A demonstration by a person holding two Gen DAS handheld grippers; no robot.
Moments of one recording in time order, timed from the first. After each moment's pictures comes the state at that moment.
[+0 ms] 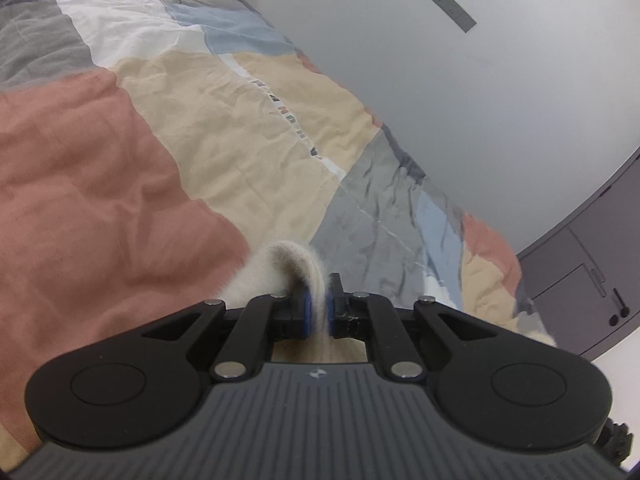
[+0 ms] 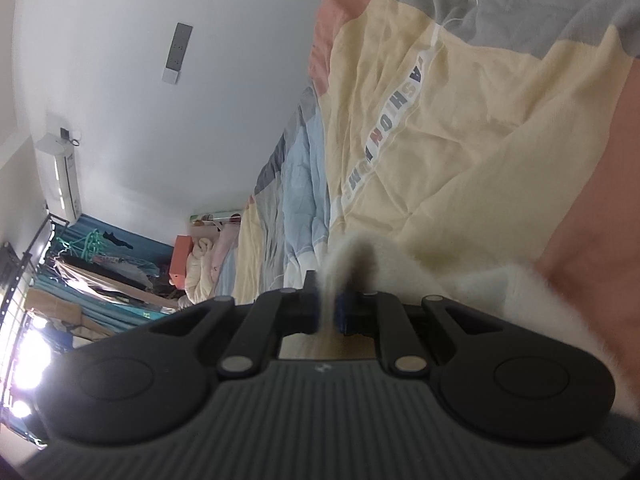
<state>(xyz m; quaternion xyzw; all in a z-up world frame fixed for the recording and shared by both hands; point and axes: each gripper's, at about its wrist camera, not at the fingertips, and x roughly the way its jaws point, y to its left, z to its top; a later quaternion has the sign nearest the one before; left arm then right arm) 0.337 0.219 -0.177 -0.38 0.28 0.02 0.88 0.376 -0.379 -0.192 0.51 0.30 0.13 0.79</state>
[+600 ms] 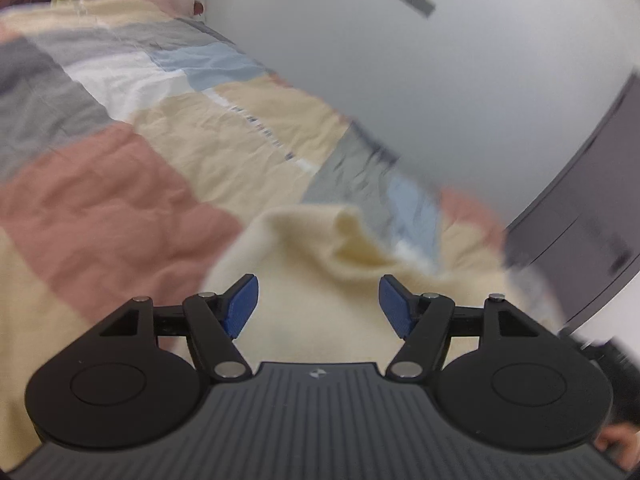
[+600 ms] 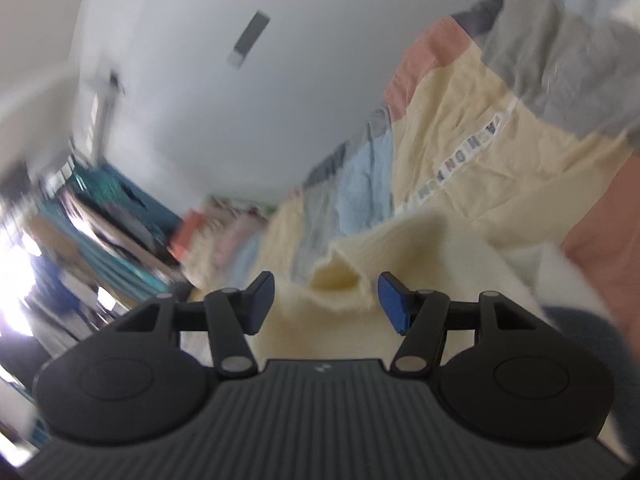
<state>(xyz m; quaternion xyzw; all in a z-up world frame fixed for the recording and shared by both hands) 0.256 0.187 -0.116 -0.28 0.29 0.02 0.92 0.310 -0.337 -0.116 0.34 0.27 0.15 0.89</state>
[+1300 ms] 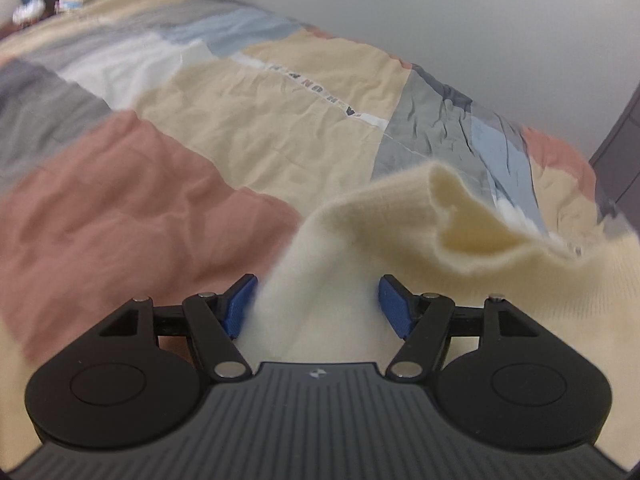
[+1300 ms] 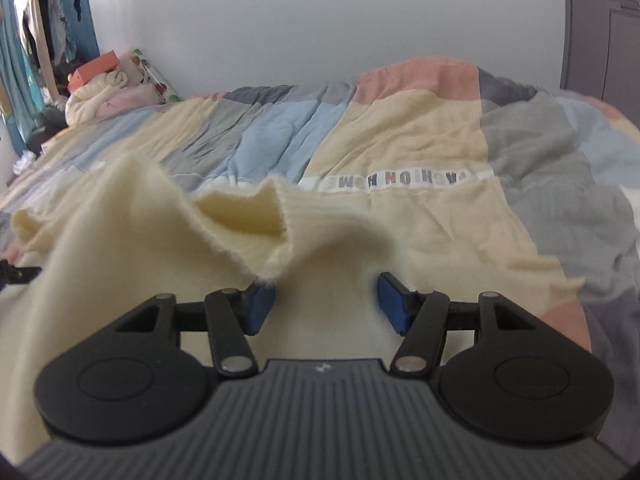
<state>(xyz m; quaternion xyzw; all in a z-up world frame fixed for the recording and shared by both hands) 0.346 0.198 -0.170 -0.21 0.37 0.08 0.90 0.360 -0.290 -0.142 0.01 0.31 0.07 0.95</state>
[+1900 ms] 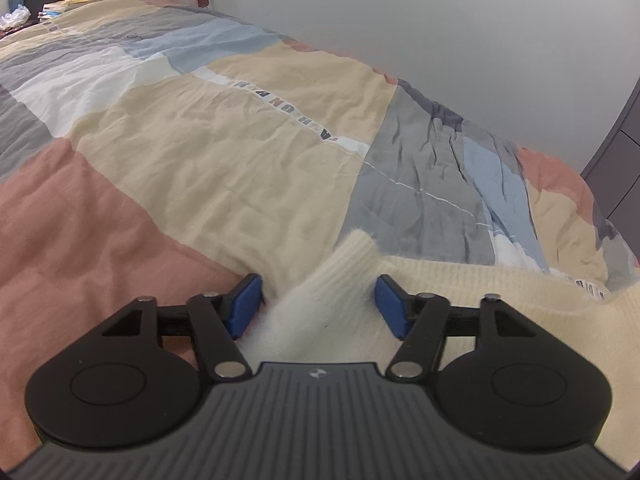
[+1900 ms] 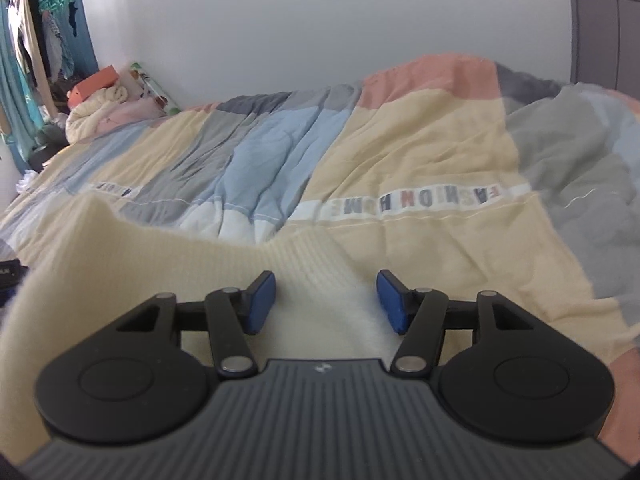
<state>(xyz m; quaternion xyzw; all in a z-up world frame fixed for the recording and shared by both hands) 0.396 0.187 -0.180 -0.20 0.34 0.07 0.92 0.410 -0.296 -0.160 0.07 0.31 0.09 0.94</state>
